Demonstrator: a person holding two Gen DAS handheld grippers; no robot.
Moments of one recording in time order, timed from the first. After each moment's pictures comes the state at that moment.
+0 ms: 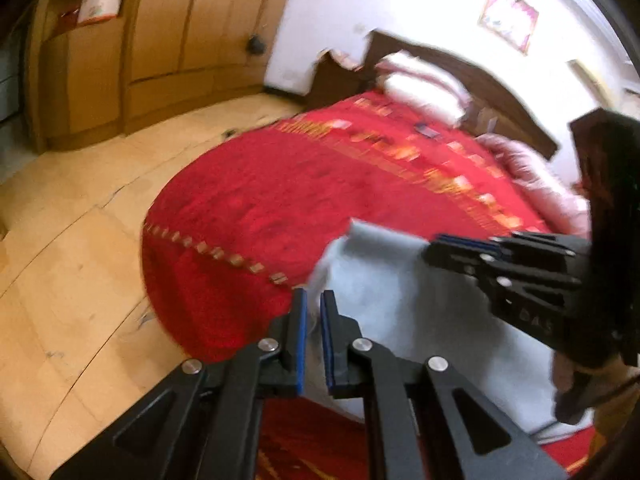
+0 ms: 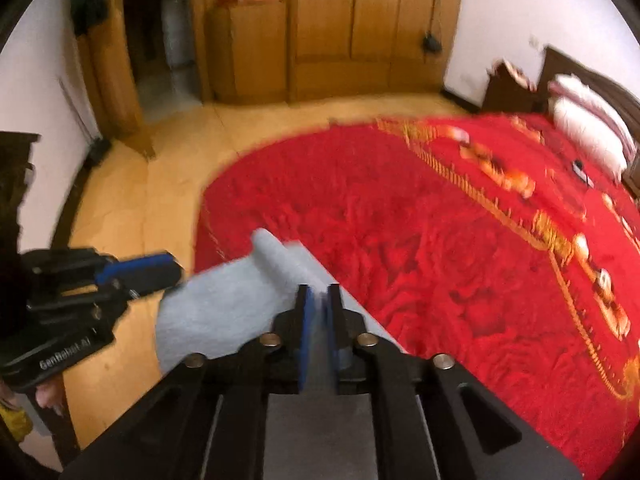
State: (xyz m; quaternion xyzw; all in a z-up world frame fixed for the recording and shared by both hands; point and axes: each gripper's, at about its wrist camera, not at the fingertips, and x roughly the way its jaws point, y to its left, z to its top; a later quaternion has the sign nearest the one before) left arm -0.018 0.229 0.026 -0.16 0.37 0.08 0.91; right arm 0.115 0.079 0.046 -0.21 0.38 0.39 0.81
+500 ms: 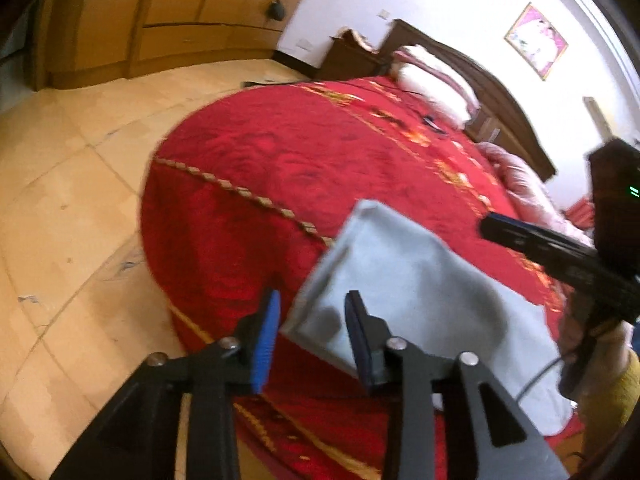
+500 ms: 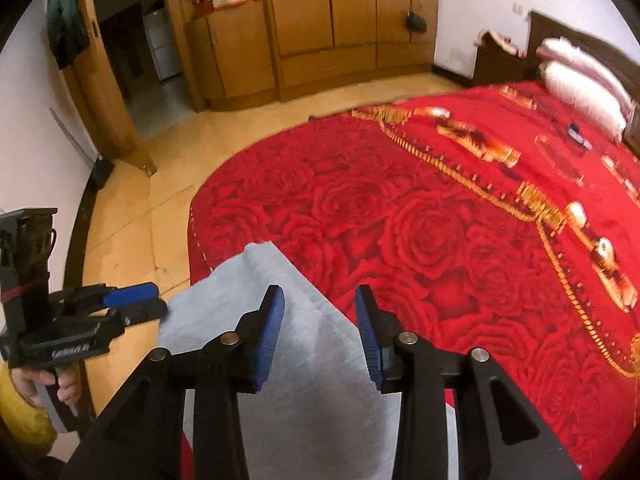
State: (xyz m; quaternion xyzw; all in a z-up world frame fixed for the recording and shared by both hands) left arm -0.040 0.257 0.008 -0.26 0.39 0.03 0.88; right arm 0.141 0.045 0.066 -0.15 0.42 0.40 0.80
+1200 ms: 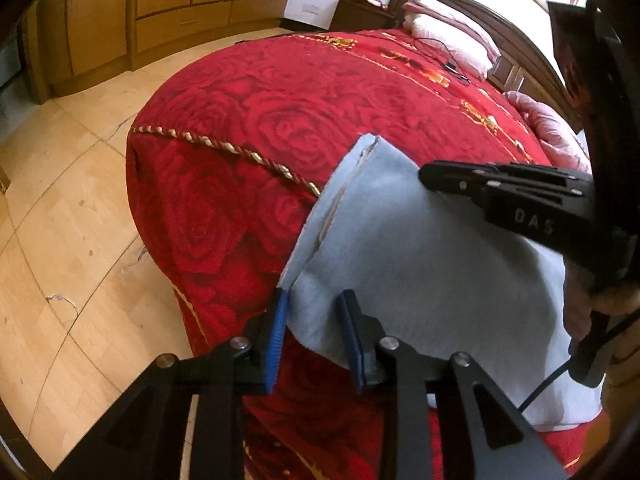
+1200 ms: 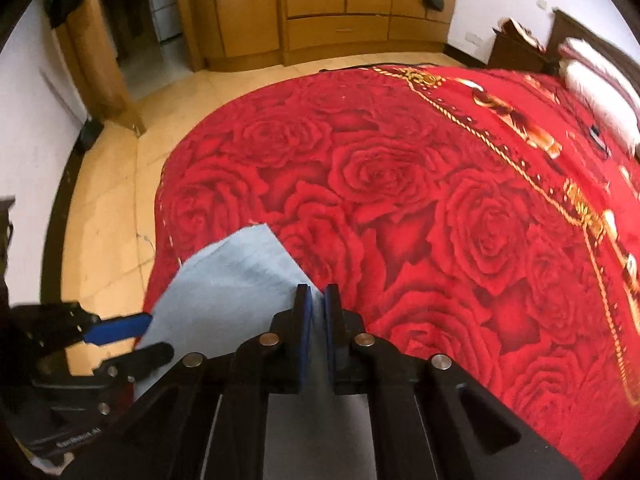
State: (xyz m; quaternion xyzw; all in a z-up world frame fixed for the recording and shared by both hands) left arm -0.010 0.219 -0.020 -0.19 0.47 0.08 0.86; right arm 0.154 0.094 0.015 -0.19 0.45 0.39 0.78
